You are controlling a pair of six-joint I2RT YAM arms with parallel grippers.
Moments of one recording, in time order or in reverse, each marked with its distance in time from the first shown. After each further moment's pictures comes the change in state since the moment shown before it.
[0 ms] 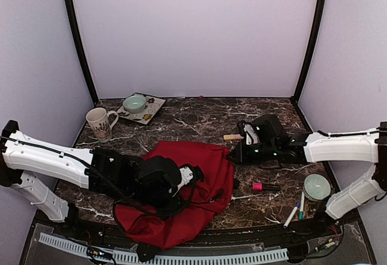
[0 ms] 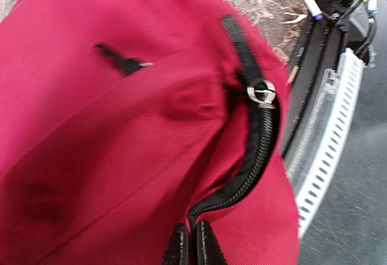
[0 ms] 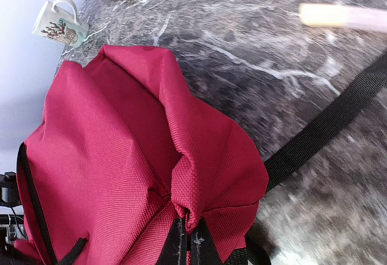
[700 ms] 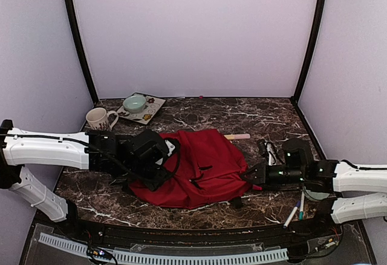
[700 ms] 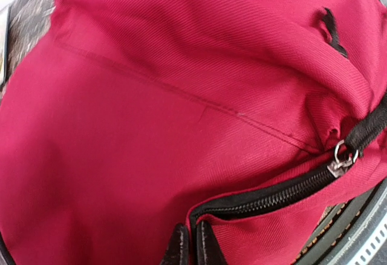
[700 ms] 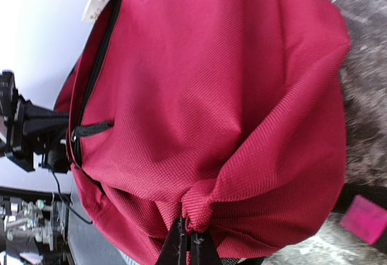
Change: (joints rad) left arm 0.237 -0.002 0.011 -0.081 -0.158 0.088; right arm 0.026 -0.476 -0.397 0.084 -0.099 0.167
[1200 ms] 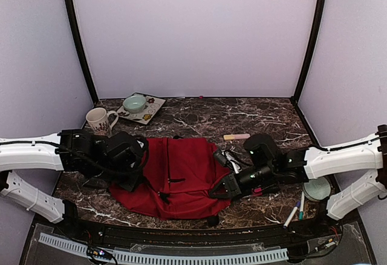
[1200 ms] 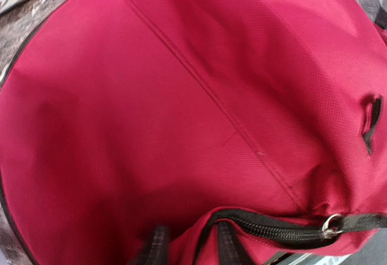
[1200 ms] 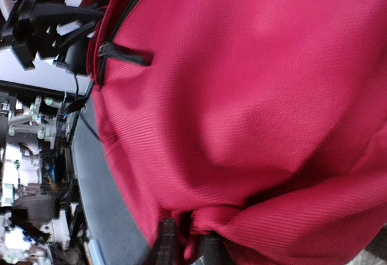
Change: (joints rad) left arm 0.009 -0.225 -0.098 -0.232 -0.013 -0.286; right arm 0.214 0.406 0.265 0.026 -0.242 -0.154
